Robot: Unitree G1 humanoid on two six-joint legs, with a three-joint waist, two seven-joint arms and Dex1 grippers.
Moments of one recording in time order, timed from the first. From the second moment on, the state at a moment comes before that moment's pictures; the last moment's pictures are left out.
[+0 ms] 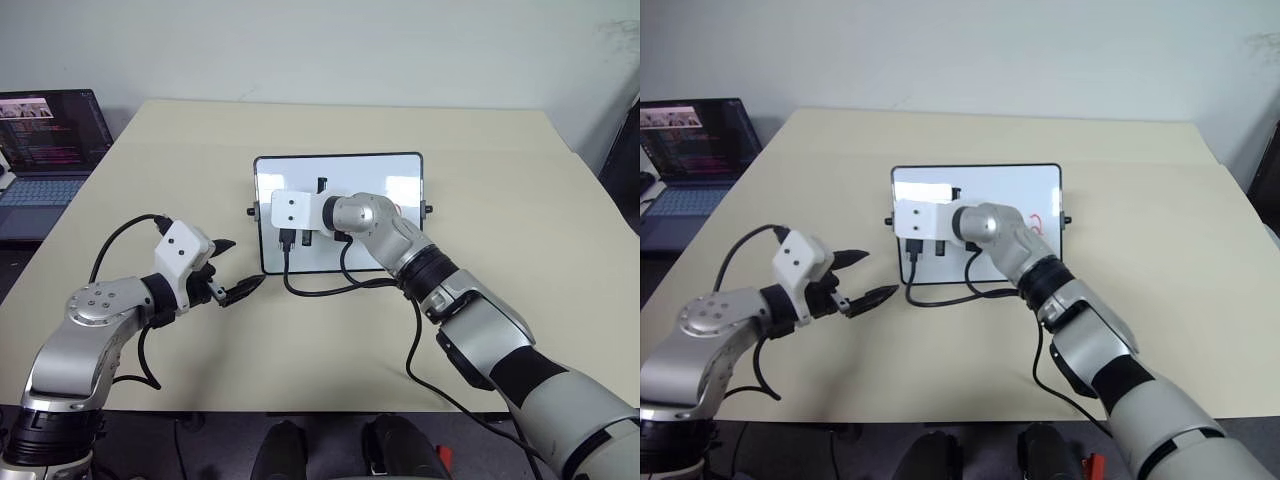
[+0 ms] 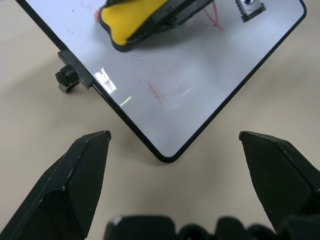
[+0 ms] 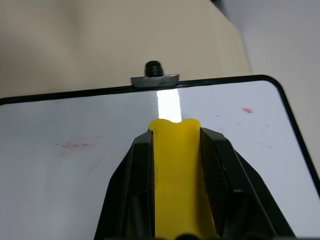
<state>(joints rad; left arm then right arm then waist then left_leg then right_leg) -0.15 0.80 0.16 -0.29 -0.38 0.52 -0.78 -1.19 -0.02 0.49 0.84 -0.43 -0.06 0.50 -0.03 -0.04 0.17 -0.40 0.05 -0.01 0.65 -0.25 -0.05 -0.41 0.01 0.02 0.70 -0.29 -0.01</state>
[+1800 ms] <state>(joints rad) -0.22 0.76 0.09 -0.26 -0.37 0.47 -0.84 -0.58 -0.33 0.23 -0.38 -0.05 0.75 0.82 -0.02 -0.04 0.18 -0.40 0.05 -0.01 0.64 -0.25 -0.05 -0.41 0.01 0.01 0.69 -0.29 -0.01</state>
